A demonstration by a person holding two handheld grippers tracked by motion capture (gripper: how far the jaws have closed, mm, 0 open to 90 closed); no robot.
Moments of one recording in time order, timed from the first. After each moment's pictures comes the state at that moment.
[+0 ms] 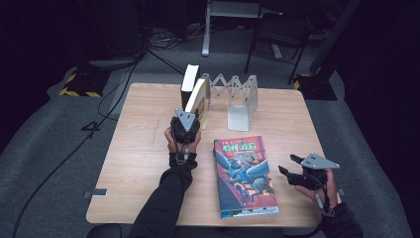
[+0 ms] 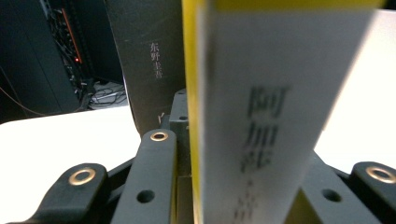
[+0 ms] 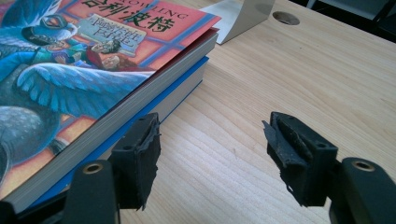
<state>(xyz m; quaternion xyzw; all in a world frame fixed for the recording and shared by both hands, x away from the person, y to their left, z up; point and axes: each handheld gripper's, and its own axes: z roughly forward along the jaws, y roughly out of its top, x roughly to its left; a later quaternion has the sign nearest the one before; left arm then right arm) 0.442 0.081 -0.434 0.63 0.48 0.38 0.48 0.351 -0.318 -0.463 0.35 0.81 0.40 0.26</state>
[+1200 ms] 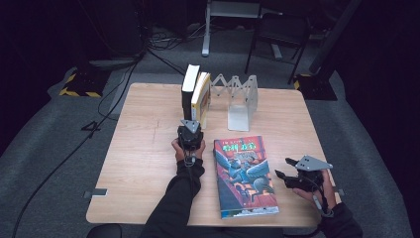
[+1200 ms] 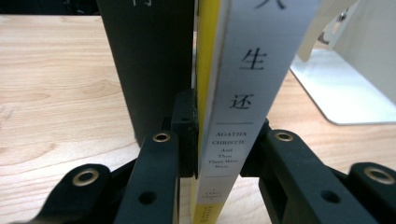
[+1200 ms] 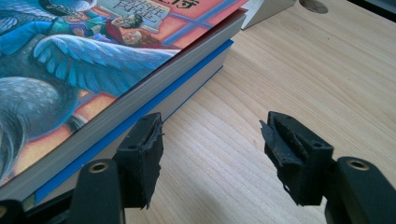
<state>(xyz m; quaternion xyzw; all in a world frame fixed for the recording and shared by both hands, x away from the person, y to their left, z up) 0.460 0.066 -0.487 0.63 0.58 0.31 0.42 0.351 -0.311 -0.471 0.32 0.83 0.38 0.24</state>
